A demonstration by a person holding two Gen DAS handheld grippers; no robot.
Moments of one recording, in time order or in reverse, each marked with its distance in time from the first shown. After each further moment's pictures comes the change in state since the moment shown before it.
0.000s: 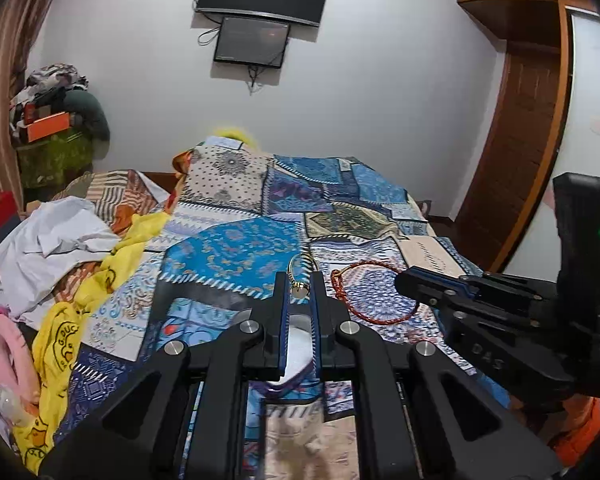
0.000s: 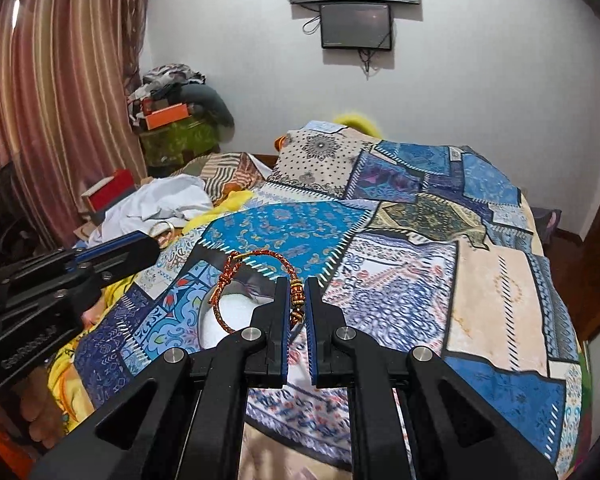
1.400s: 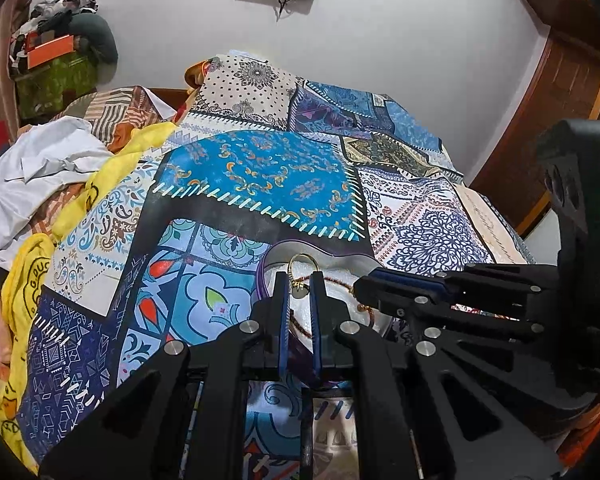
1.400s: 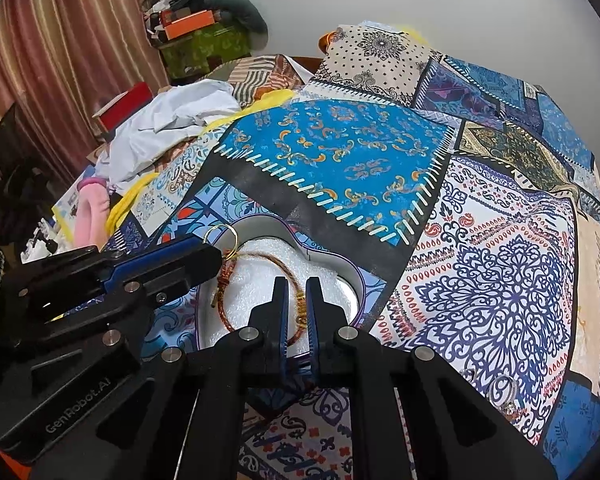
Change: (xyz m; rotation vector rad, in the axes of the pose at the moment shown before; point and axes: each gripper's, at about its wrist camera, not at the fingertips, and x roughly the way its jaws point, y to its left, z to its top) left arm 0.095 0.049 -0.046 -0.110 0.236 0.004; right arm 0.107 0.028 -0.019 -0.050 0.333 0.128
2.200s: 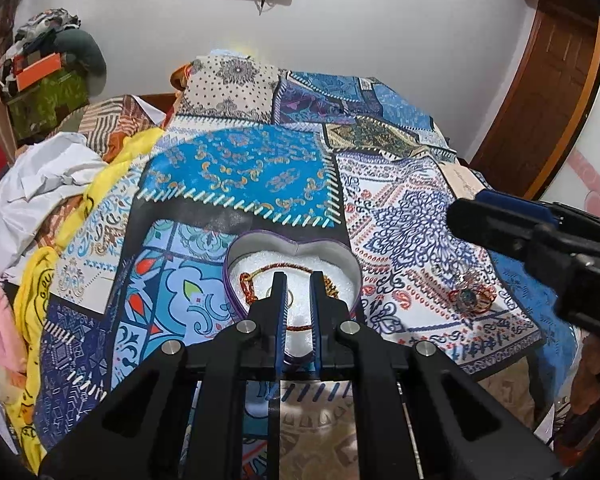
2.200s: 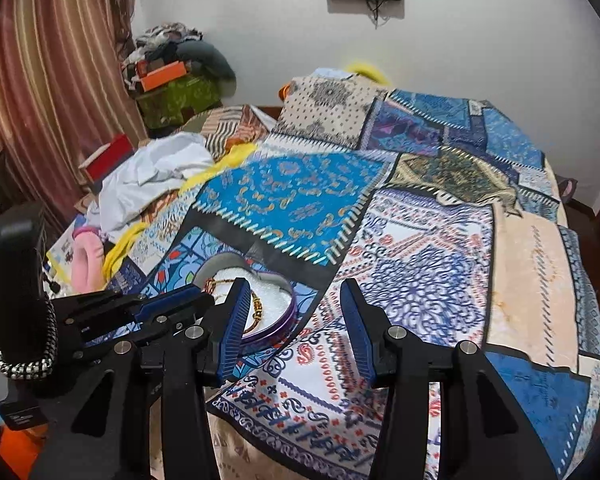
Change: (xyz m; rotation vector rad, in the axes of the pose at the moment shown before) left arm -0.011 -0.035 0.000 0.081 0.036 0.030; right arm -0.080 -0.028 -0.006 0.096 -0.176 -0.085
